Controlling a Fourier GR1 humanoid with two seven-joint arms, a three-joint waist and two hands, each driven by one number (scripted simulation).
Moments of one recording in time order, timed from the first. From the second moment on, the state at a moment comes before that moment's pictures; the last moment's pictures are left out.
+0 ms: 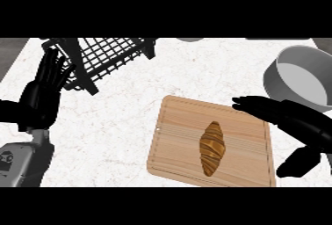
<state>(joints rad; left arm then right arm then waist) -0.28 0.31 0.01 -1.52 0.25 0.19 0.03 -0.27 -0.76 0.32 -1.74 0.29 0.45 -0.16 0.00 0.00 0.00</state>
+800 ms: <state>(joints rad) -0.26 0.26 0.06 -1.53 0.19 0.15 0.02 -0.22 -0.50 0.37 -1.70 0.57 0.45 -0.18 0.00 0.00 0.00</state>
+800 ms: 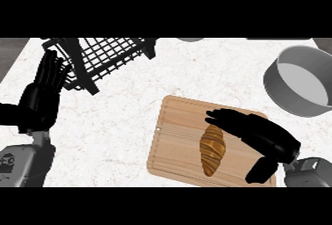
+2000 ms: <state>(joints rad) -0.29 0.22 0.10 -1.54 0.15 0.11 0.06 -0.28 -0.24 0.38 -1.38 0.90 0.35 -0.28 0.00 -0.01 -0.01</state>
